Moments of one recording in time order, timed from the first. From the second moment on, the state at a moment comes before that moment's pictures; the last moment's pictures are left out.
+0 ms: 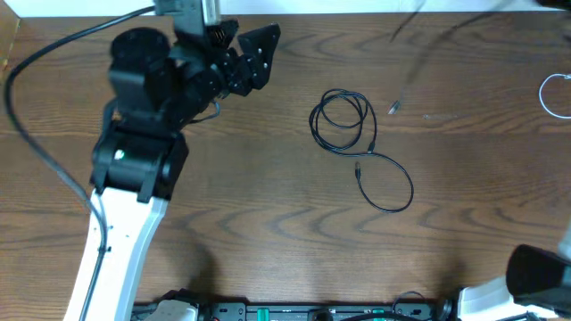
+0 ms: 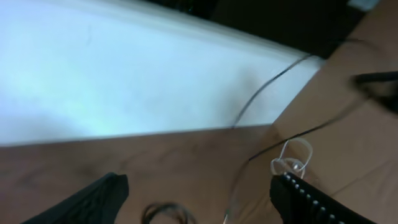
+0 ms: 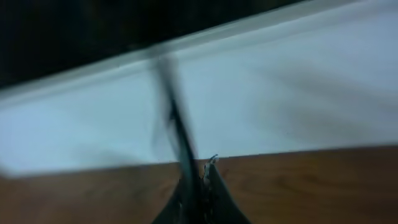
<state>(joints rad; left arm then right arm) -0.23 1.29 1.45 -0.36 0.39 -0.37 -0.27 1.71 2.09 -0.70 -0.44 0.23</state>
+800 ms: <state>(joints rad) -0.23 1.32 1.45 -0.40 0.38 -0.37 -0.63 2.03 2.10 -0.80 -0.26 0.19</state>
